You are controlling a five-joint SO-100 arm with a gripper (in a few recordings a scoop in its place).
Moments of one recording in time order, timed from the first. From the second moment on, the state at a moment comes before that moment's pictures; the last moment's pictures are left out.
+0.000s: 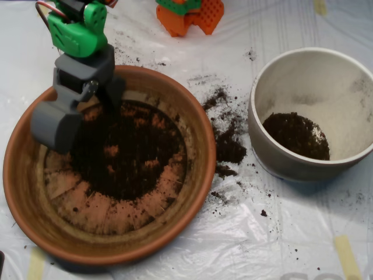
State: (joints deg) arm 41.5 93.4 115.4 52.6 -7.9
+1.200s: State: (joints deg) arm 38.1 76.0 100.5 53.7 -8.8
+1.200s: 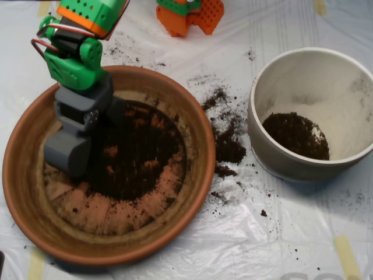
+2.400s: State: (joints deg) arm 25.2 91.9 86.0 73.3 -11.9
